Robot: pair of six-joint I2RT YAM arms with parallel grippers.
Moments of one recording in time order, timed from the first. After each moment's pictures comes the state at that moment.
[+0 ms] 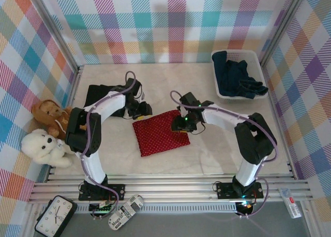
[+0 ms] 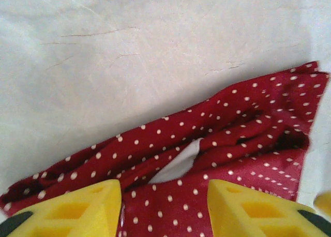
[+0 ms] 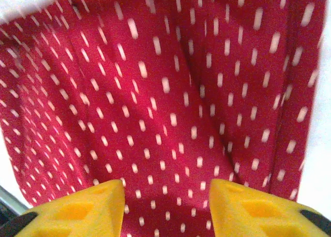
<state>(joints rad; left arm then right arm) -0.31 1.79 1.30 -0.74 0.32 -0.49 0.59 1.74 1.15 -0.52 -0.35 0.51</state>
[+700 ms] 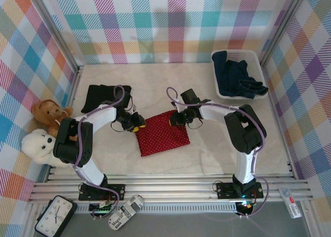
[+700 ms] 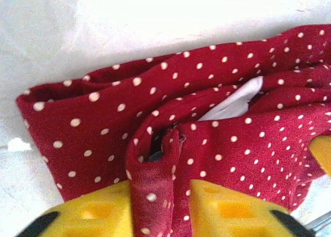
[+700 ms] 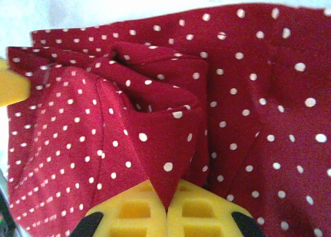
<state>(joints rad) -0.27 1.67 1.02 -0.61 0.44 -0.61 0.56 1.89 1.18 -0.34 -0.55 0.29</state>
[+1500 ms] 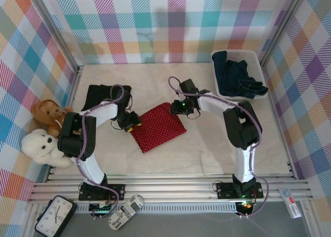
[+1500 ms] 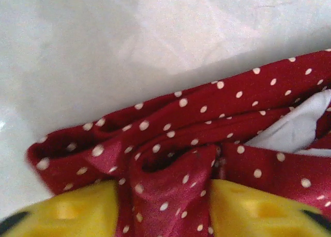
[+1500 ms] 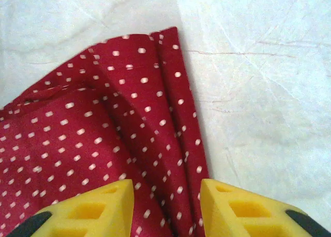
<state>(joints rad) -0.23 1.73 1.07 -0.70 0.22 -0.69 0.56 1.93 1.40 -0.51 -0.23 0.39</state>
